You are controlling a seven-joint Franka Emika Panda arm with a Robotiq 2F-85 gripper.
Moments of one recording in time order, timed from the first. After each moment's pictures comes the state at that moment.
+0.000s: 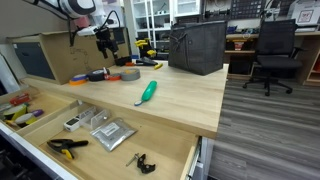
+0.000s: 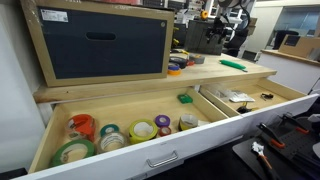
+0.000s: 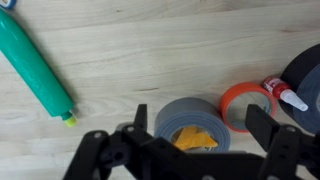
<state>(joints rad) -0.02 0.56 -0.06 -1.34 -0.02 2.00 0.06</state>
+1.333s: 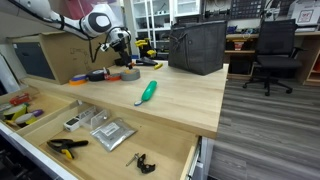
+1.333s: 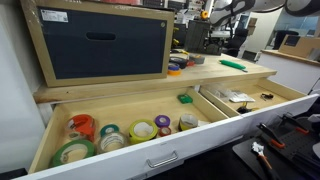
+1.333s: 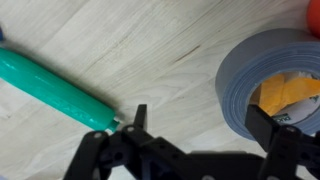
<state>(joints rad) 0.02 0.85 -0.20 -1.08 -0.07 2.08 0.58</state>
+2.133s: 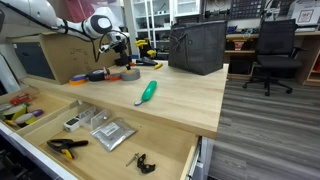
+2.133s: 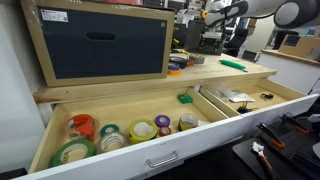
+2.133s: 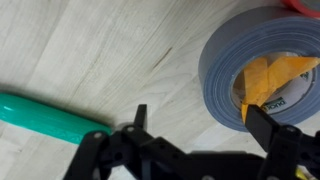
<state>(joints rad) 0.03 0.99 -0.20 -0.85 -0.07 1.98 0.83</state>
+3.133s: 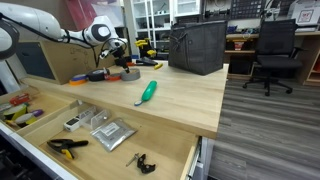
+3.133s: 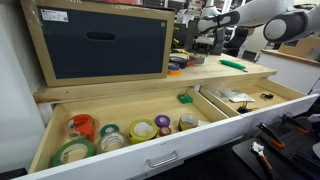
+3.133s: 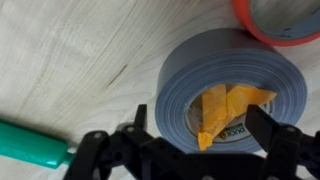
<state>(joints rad) 0.05 1.15 -0.19 -0.66 -0.07 1.98 0.83</state>
